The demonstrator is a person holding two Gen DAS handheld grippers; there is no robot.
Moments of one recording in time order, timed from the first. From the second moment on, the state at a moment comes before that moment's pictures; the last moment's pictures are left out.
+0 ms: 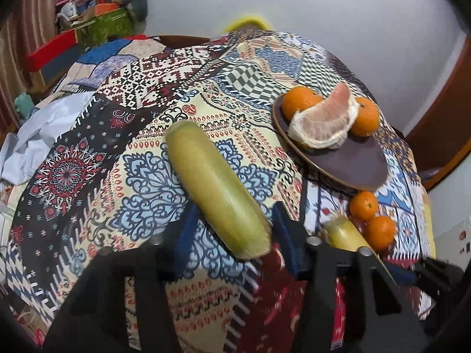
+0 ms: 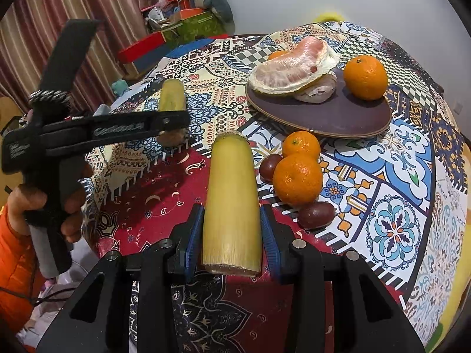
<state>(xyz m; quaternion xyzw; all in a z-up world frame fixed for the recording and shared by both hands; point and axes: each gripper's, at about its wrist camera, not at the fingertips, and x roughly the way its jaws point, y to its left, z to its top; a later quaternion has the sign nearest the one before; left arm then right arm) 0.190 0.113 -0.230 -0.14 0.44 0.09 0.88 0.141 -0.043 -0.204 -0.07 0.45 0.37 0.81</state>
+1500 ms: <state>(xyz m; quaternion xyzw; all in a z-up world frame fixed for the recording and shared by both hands) 0.164 0.110 -0.224 -0.10 0.49 -0.03 0.87 0.154 -0.017 -0.203 -0.11 0.49 0.37 0.78</state>
